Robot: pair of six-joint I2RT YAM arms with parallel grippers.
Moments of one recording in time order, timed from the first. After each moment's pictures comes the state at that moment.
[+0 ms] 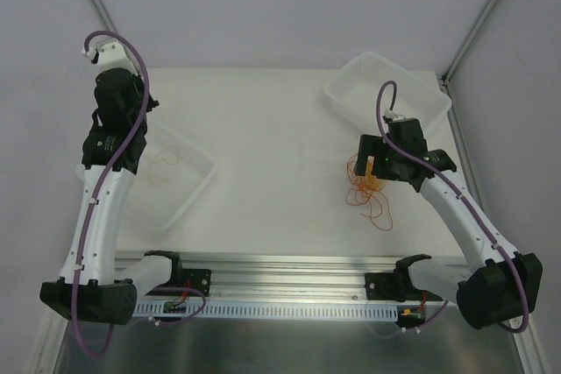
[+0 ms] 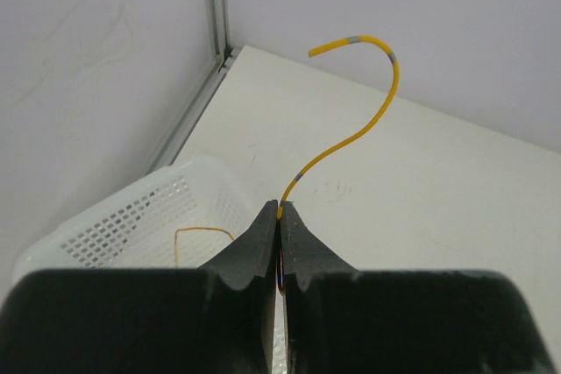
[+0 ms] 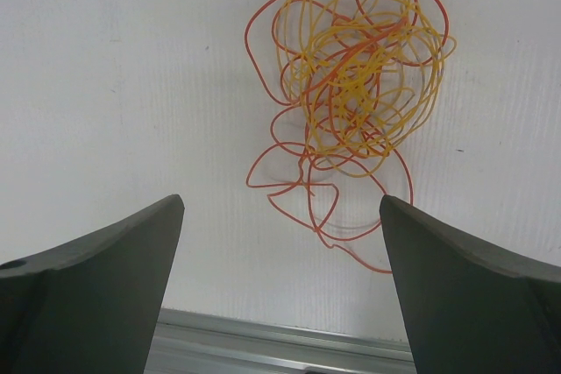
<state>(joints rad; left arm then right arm) -0.09 1.09 1.38 -0.48 -0.41 -0.16 0.30 1.14 0.98 -0.75 0.02 0.34</state>
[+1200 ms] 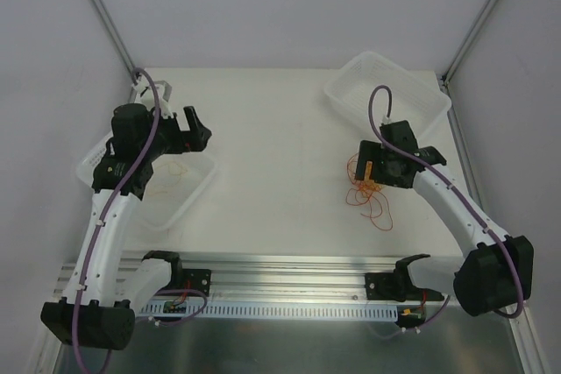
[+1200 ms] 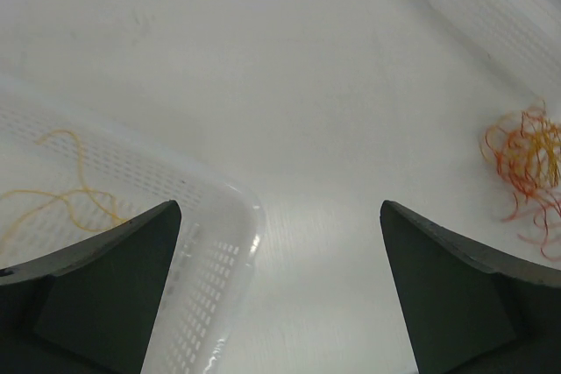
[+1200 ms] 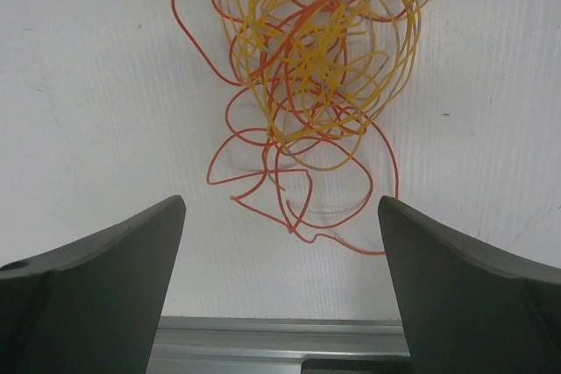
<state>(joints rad) -0.04 0.94 1.09 -0.56 0.20 -0.22 0.31 1.20 0.96 -0.78 0.10 0.40</state>
